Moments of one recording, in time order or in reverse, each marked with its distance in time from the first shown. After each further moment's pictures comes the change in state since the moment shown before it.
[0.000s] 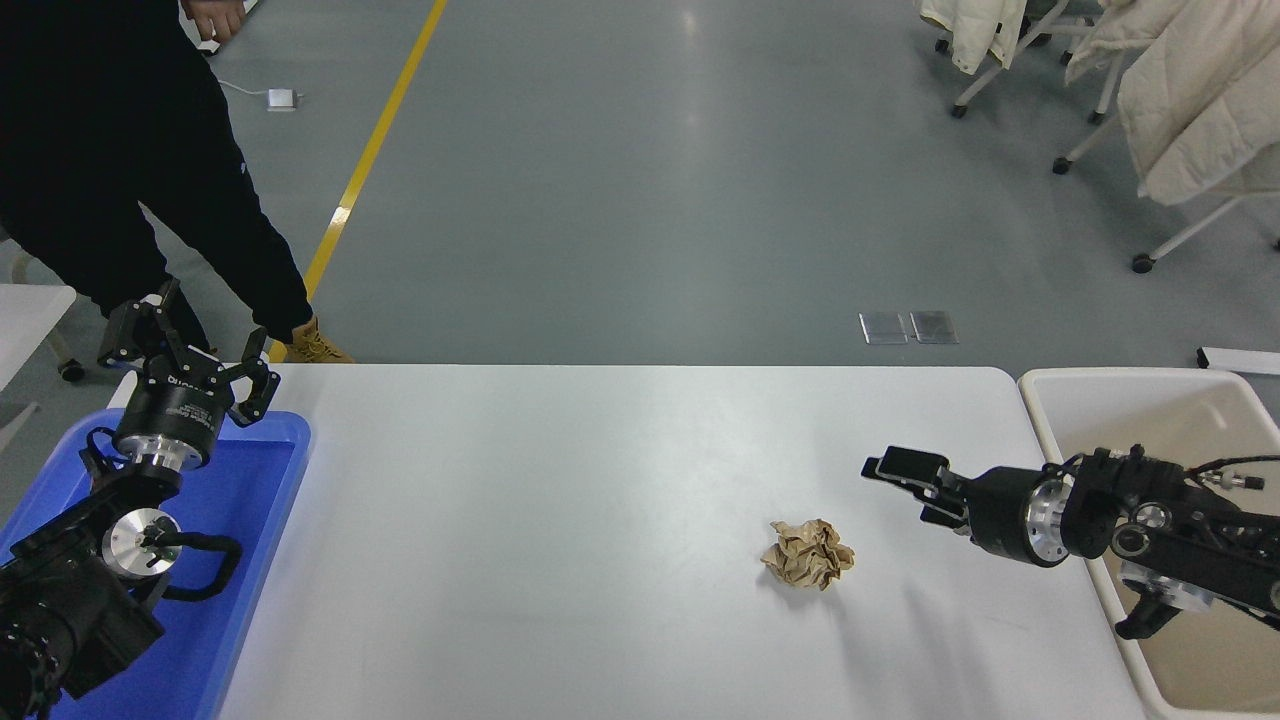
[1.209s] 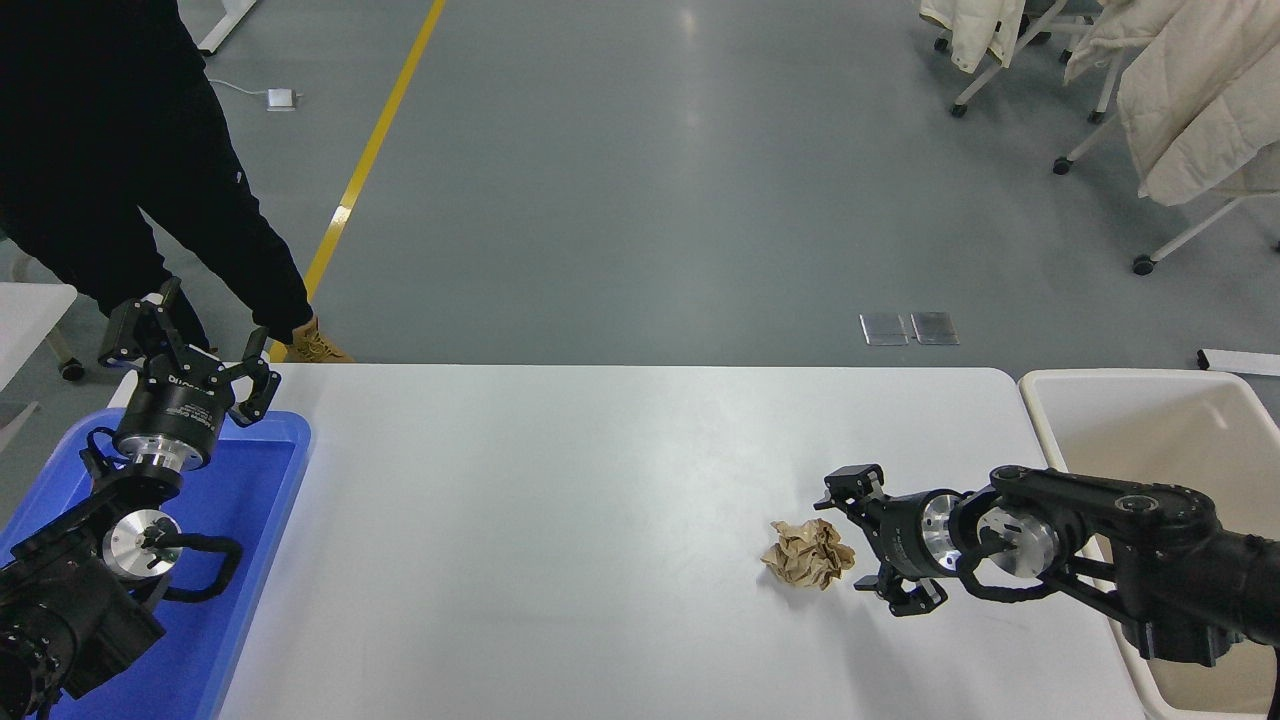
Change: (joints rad) left arm 0.000 0.000 0.000 0.000 0.000 -0.001 0.000; right arm 0.051 0.298 -0.055 -0.301 0.702 -0.114 -0.211
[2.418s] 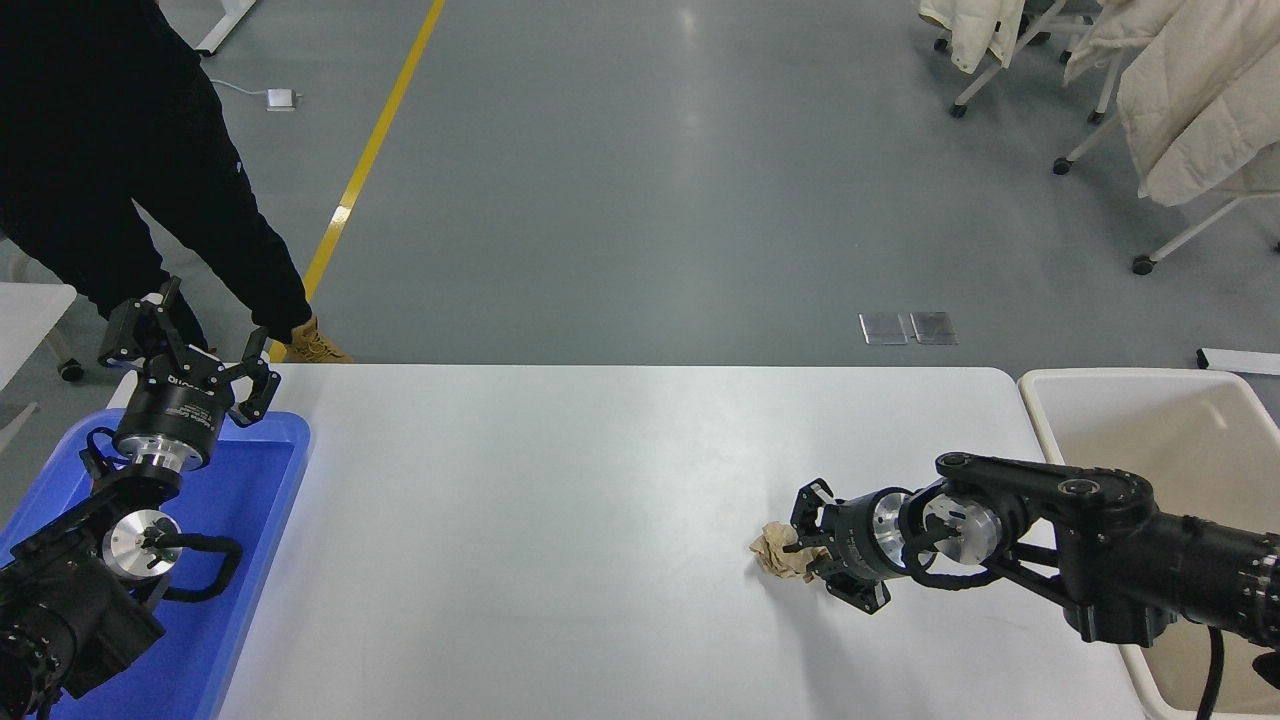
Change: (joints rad) left arm 0.000 0.000 0.000 0.000 0.000 0.000 0.000; right arm 0.045 0.077 -0.012 -0.006 0.003 -0.009 -0.111
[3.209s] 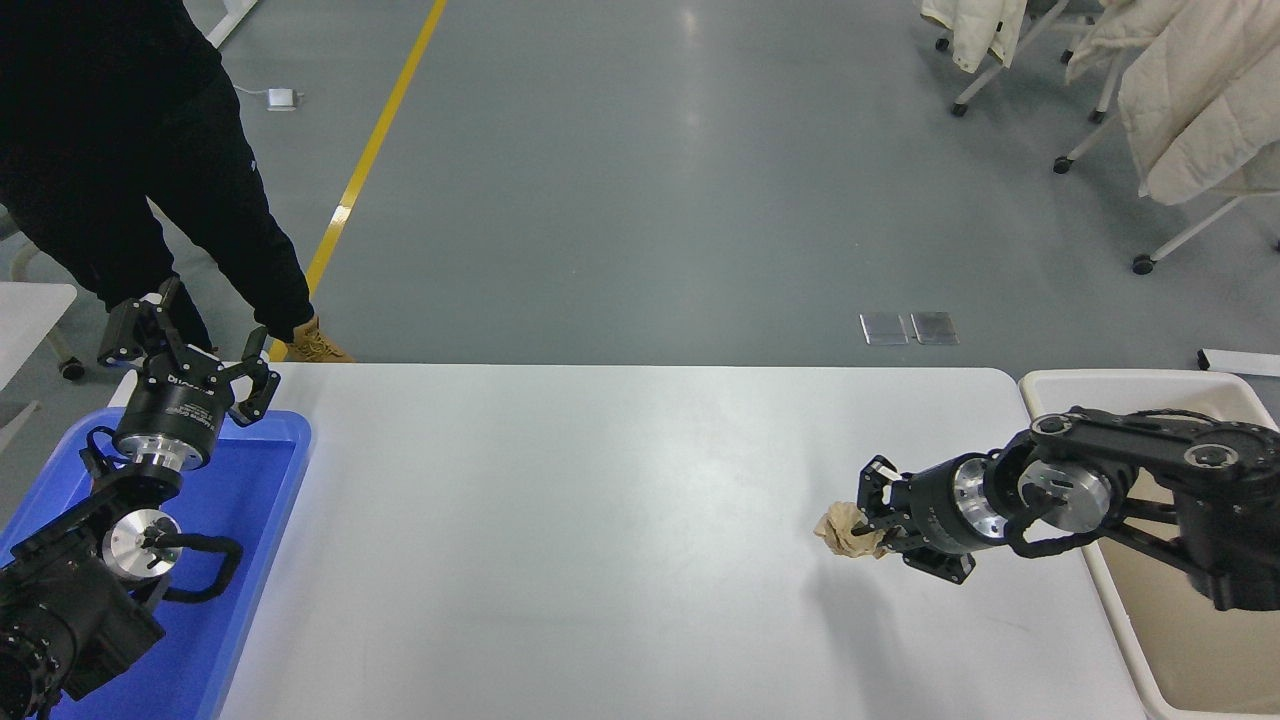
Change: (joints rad) left arm 0.000 0.000 0.000 0.000 0.000 0.000 0.000; right arm 0.167 -0.356 -0.084 0.286 -0.154 0.141 -0.044
